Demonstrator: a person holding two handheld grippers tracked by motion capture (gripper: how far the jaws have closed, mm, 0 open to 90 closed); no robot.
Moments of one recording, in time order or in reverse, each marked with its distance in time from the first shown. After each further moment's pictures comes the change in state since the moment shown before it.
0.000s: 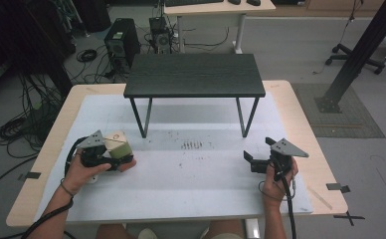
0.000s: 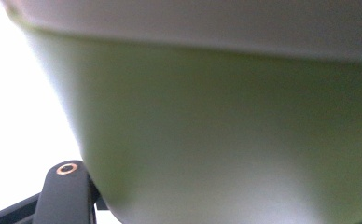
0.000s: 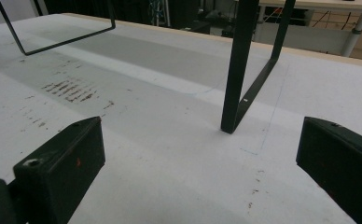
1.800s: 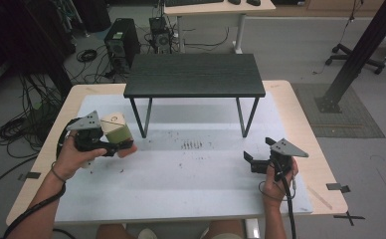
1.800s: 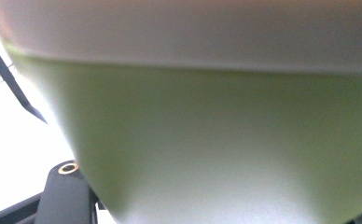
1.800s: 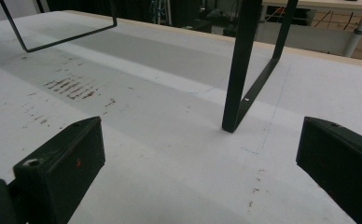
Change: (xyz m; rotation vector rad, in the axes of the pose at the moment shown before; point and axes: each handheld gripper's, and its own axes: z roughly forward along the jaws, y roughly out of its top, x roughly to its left) left arm -0.015 0.090 -0.027 -0.045 -0.045 0.091; right arm 0.000 0.000 -0.001 0.009 0.005 -0.010
